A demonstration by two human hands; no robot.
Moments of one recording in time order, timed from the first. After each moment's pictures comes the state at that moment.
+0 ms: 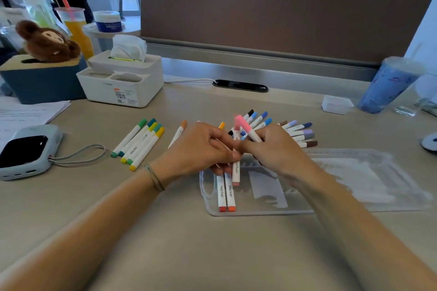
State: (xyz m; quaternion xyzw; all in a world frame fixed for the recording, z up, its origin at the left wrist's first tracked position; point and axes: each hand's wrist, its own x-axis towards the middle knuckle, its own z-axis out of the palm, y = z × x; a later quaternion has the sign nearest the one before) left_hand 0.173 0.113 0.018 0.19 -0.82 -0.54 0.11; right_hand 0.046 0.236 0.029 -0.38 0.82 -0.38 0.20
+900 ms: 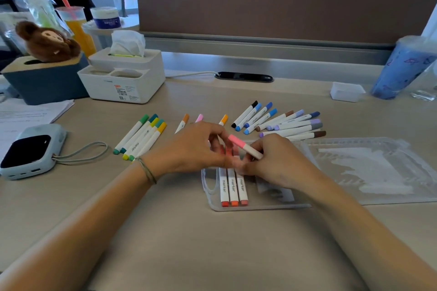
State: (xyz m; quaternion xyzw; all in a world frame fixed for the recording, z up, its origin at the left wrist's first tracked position) left_hand 0.172 0.101 0.010 0.21 -0.93 -0.30 0.06; right_hand 0.049 0.247 0.008 -0.41 0.84 -0.26 0.23
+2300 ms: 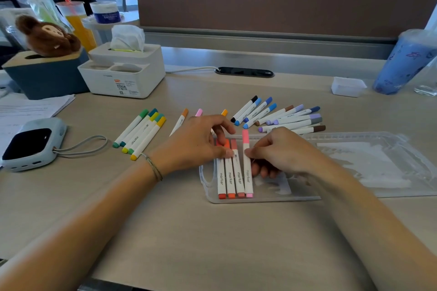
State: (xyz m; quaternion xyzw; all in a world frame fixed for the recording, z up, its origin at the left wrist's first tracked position) left_hand 0.167 0.101 -0.002 0.19 -0.94 -0.27 0.10; right_hand 0.036 0.256 0.014 -0.35 0.82 -0.31 0.34
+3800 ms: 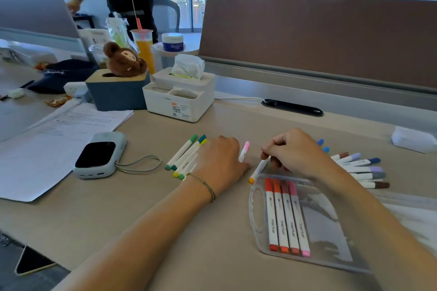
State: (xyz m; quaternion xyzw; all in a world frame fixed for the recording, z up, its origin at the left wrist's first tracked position) left_hand 0.171 0.054 -0.009 0.41 -0.91 -0.02 0.12; right_hand 0.040 0.159 0.035 -0.46 0.80 -0.32 0.20
